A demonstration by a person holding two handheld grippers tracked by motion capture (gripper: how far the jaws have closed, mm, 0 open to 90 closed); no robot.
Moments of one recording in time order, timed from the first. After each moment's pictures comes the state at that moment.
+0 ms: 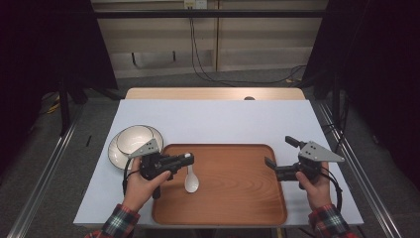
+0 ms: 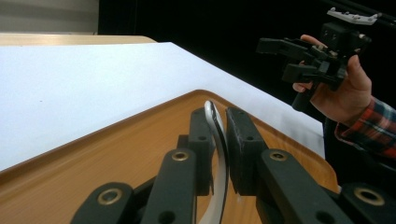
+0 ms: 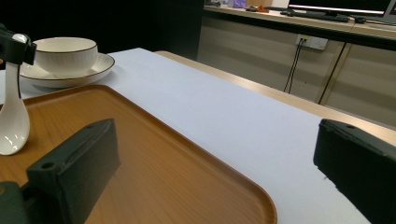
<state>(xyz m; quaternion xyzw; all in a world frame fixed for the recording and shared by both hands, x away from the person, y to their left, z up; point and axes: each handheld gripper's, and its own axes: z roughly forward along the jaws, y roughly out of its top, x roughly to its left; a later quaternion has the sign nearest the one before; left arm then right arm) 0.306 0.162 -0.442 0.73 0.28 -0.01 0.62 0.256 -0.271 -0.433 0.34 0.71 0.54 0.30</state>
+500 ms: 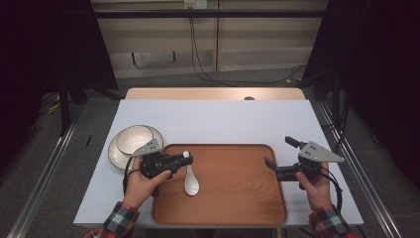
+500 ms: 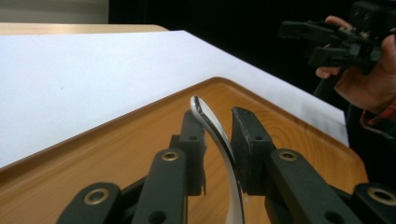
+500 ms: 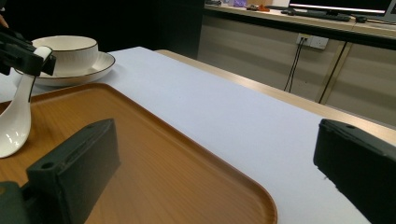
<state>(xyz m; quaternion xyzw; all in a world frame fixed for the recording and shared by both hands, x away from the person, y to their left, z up) 0.316 0.164 -0.456 0.75 0.28 0.01 0.60 0.255 -0.271 -0.433 0.34 0.71 0.54 0.30</state>
